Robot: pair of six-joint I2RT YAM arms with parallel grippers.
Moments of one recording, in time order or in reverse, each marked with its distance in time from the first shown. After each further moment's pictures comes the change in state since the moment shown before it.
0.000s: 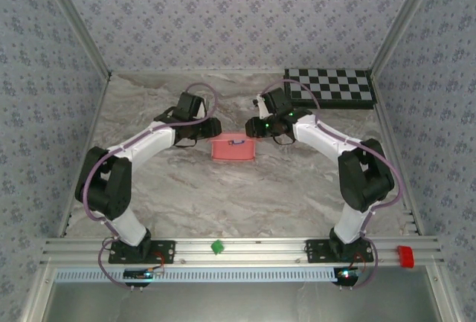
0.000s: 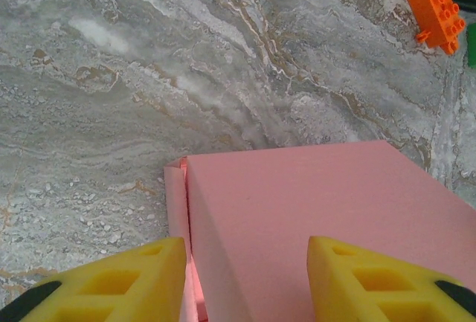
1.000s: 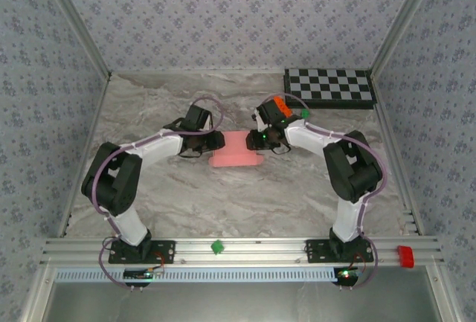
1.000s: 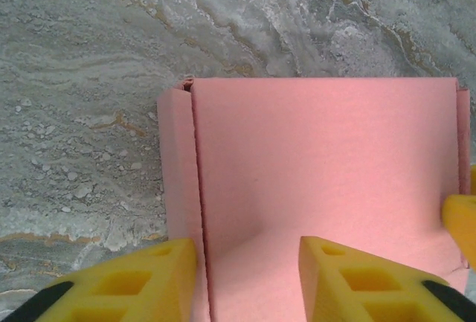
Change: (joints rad) left arm -0.053 0.051 -0.107 0.080 -0.008 -0.091; right arm 0.018 0.116 -0.058 0.011 0.023 0.027
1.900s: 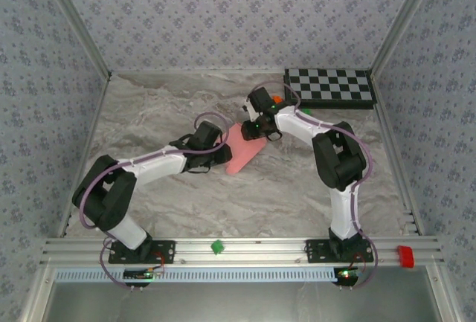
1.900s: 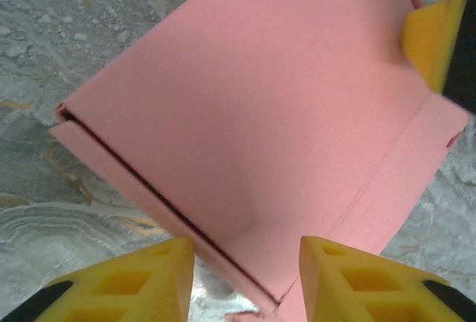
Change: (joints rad) left arm -0.165 -0.132 -0.146 0.048 -0.129 -0.208; right arm 0.002 0.159 0.286 -0.167 0.096 -0.196
